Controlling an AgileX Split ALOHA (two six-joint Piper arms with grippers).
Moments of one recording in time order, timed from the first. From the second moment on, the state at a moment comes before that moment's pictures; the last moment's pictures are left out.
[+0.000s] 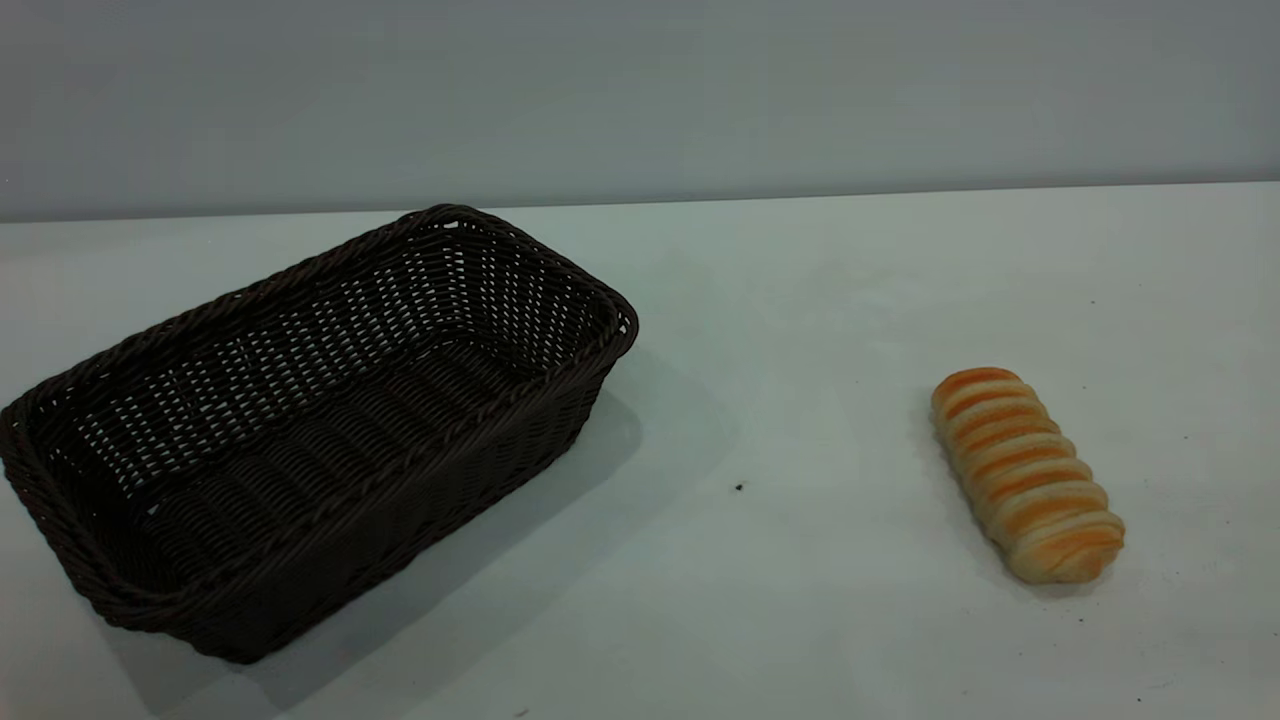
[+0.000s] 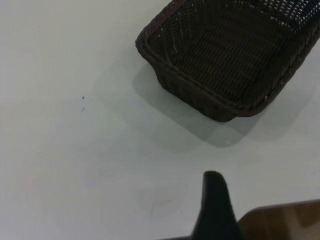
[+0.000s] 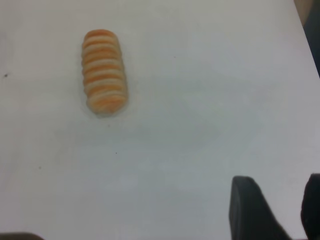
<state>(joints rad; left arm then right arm) 0.02 -0.02 -0.49 -0.10 1.13 0.09 -0.03 0.09 -0.48 -0.01 1.12 0.01</state>
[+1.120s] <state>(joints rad) -0.12 -0.02 -0.49 -0.12 1.13 0.09 0.00 0.09 -0.48 0.00 1.12 0.01</state>
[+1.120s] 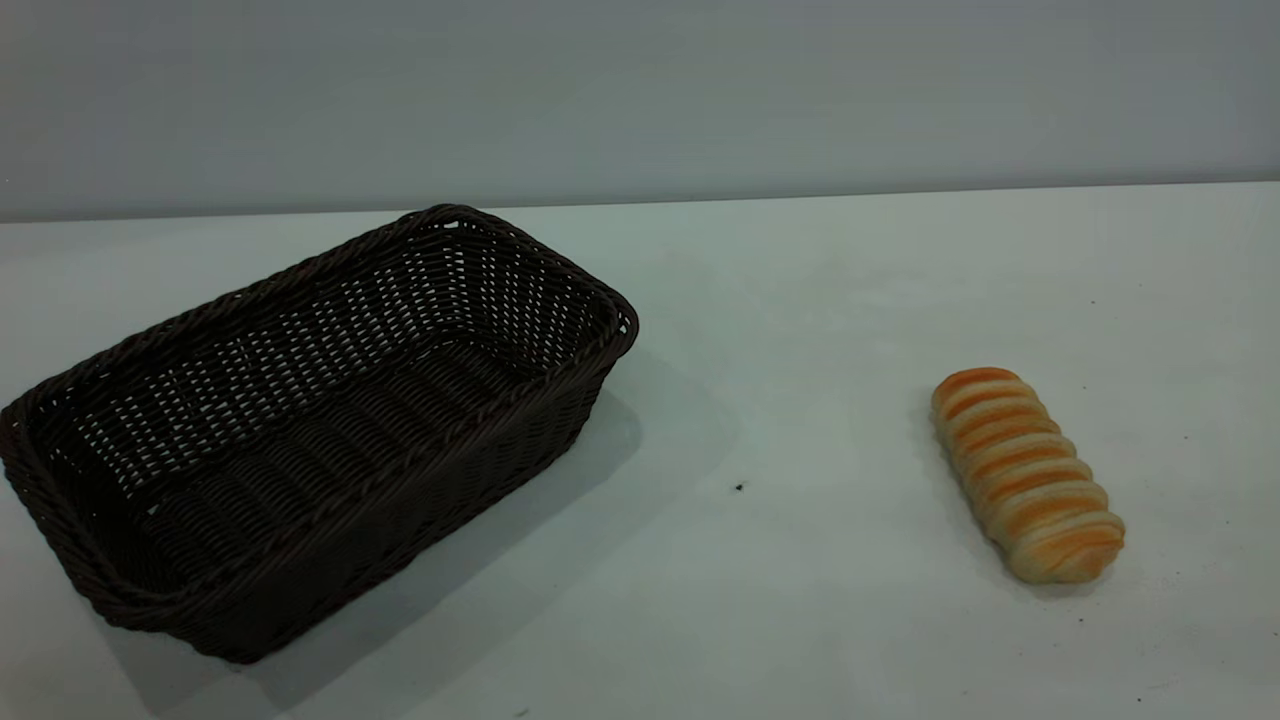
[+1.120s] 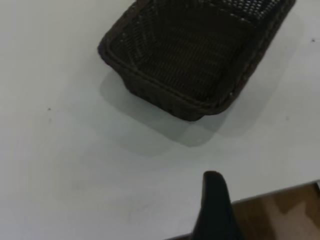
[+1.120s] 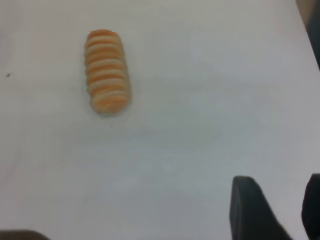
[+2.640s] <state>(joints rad) -0.17 1.64 -0.80 -0.03 0.61 -0.52 0.27 0.42 -0.58 -0.14 0.92 0.01</state>
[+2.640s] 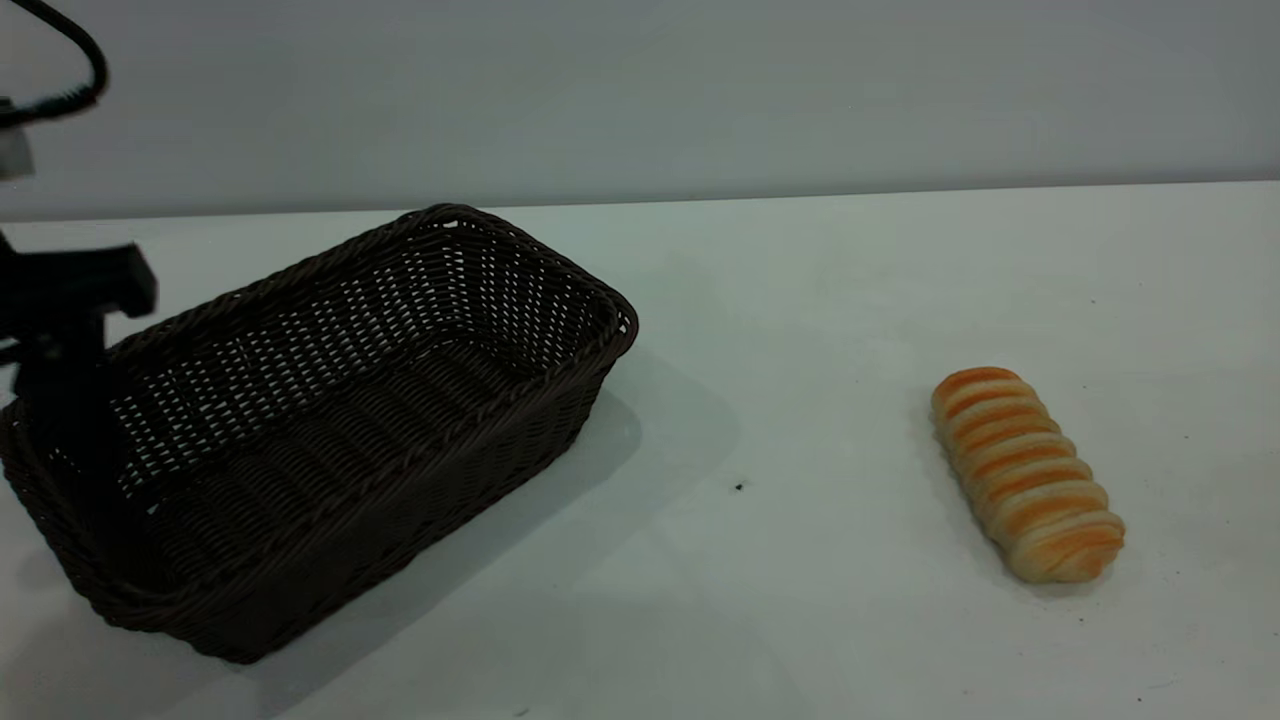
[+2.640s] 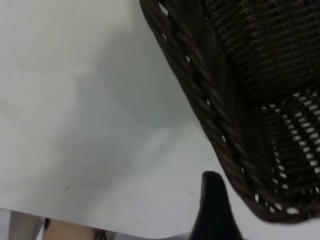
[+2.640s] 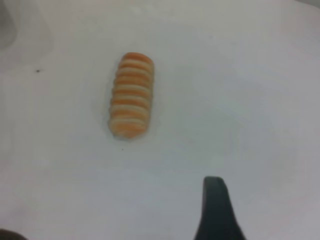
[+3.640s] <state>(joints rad) -0.17 1.84 -0.82 0.19 0.46 -0.80 0.34 0.42 -0.58 -0.16 0.92 0.03</state>
